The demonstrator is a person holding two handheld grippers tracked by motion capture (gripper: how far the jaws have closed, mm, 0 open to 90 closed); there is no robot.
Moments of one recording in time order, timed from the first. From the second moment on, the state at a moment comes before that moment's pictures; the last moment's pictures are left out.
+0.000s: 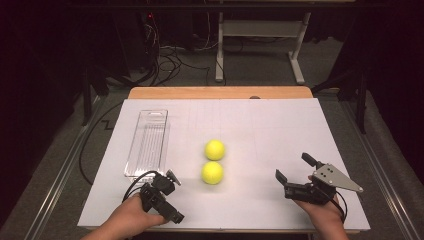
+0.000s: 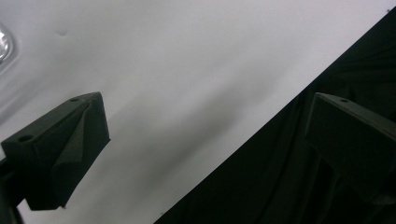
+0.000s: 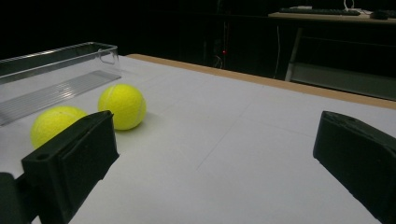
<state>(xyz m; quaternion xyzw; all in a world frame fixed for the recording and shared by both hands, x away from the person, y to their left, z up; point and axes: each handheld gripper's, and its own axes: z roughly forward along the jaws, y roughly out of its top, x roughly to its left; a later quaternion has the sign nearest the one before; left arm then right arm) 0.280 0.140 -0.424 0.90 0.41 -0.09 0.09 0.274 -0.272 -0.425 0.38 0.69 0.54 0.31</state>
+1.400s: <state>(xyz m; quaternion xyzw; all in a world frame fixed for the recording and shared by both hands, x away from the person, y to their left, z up) 0.309 0.085 -0.394 0.91 0.38 -0.08 0.13 0.275 -0.273 -0.425 0.38 0.68 0.54 0.31</state>
